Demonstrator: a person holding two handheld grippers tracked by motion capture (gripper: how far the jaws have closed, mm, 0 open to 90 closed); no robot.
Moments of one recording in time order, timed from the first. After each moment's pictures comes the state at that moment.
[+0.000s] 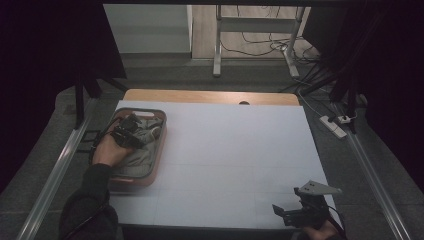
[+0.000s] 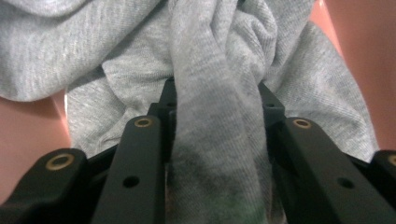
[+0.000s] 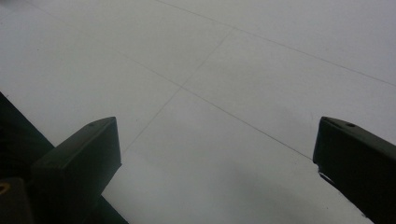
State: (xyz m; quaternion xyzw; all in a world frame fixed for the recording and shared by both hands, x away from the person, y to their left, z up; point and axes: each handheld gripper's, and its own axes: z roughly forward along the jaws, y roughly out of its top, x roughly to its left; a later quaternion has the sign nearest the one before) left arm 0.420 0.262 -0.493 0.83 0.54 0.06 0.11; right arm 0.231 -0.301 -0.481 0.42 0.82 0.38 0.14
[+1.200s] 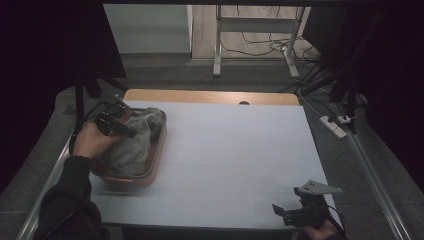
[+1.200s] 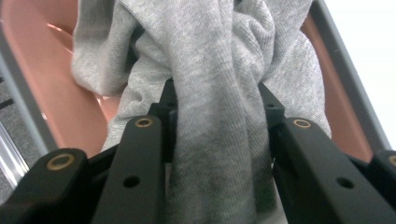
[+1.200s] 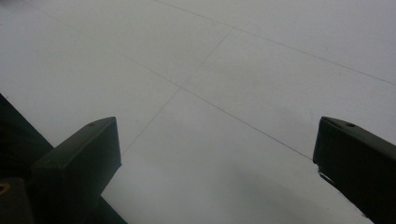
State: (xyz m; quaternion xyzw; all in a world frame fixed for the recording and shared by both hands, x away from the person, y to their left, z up) left arm 0.404 0.282 -0.411 0.83 0.52 0.05 0.17; right arm 0.232 -0.301 -0.481 0.42 0.82 0.37 0.14
